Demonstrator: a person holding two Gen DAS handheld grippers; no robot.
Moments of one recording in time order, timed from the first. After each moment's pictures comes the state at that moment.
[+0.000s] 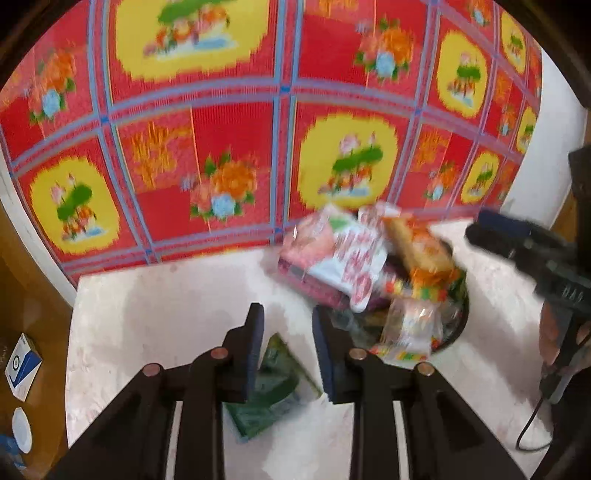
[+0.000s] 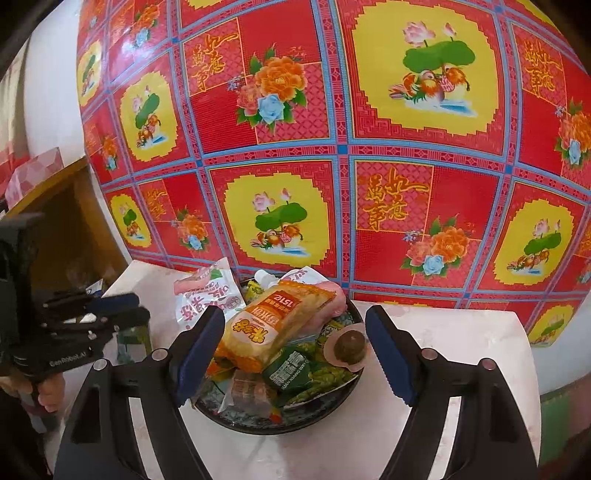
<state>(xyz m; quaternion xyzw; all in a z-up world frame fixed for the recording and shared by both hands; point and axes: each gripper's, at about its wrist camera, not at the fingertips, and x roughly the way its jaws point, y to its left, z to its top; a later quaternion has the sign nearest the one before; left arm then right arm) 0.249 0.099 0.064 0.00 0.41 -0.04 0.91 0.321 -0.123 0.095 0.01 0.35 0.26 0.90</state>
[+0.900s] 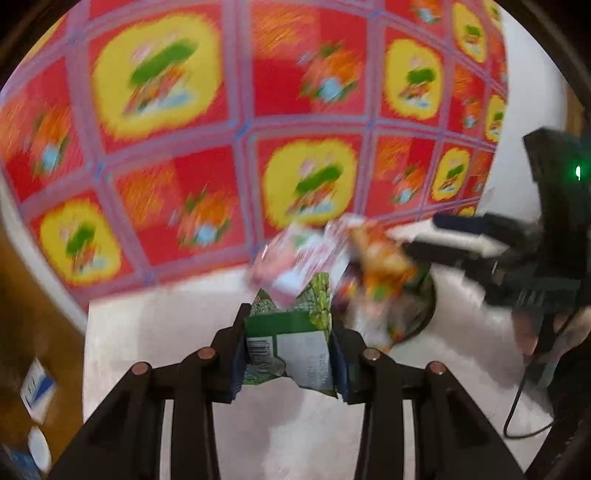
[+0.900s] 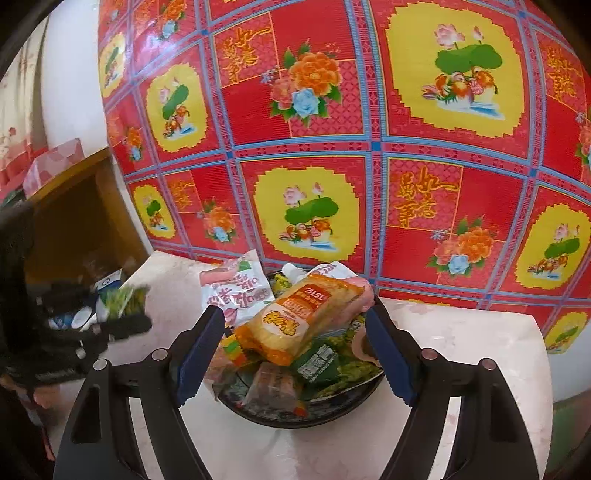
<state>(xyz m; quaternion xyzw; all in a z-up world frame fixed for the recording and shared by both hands) 0.224 0.061 0.100 0.05 0.35 -0.07 0.93 0.312 -0.114 0.096 0.00 0.35 0.30 0.89</state>
